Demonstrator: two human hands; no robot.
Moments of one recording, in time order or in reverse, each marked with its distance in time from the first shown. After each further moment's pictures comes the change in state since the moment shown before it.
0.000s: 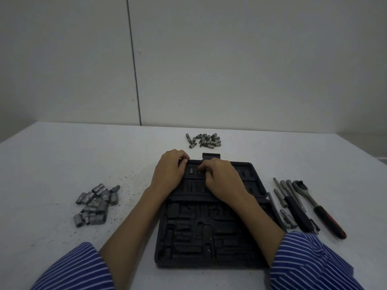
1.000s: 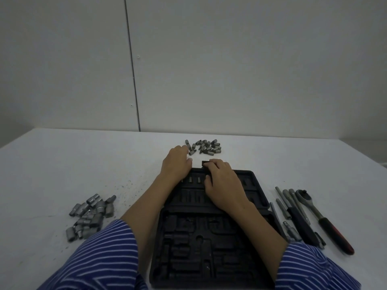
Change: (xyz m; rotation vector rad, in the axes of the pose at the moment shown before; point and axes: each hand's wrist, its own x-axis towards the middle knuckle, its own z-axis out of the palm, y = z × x) left_hand 0.048 0.009 0.015 0.175 -0.168 -0.142; right_hand 0.009 0.012 0.011 -0.138 0.053 -0.010
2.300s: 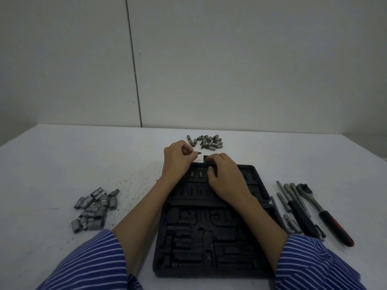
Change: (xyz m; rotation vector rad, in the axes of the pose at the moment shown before) left_hand -0.019 0.008 -0.006 -0.492 0.243 -0.108; right_hand 0.003 0.008 0.004 0.224 0.081 0.027
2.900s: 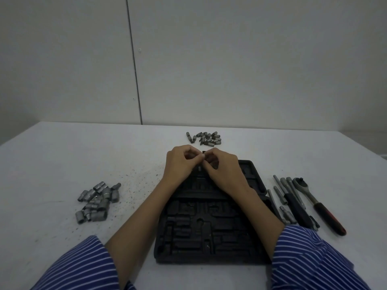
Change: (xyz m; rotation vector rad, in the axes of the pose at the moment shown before) left_hand -0.031 0.014 -0.008 -0.103 -0.122 0.049; right_hand 0.002 0.002 -0.003 0.182 0.044 0.010
